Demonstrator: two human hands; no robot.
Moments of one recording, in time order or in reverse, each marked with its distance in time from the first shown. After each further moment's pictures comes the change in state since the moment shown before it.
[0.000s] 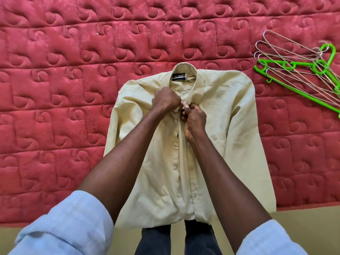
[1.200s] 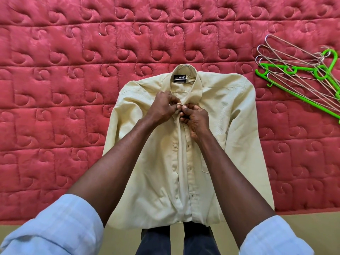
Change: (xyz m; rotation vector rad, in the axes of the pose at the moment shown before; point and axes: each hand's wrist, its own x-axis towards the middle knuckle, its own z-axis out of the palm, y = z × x) left_hand 0.009 -0.041 -0.001 0.055 -0.034 0.550; right_hand 0.010 -0.012 -0.010 -0.105 -0.160 0.048
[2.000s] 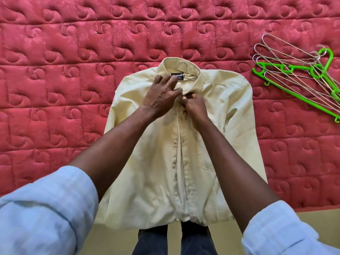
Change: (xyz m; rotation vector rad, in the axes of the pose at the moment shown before) left_hand 0.024 -0.003 -0.007 0.849 0.357 0.671; right_hand 0.019 -0.027 0.009 -0.532 0.015 -0.194
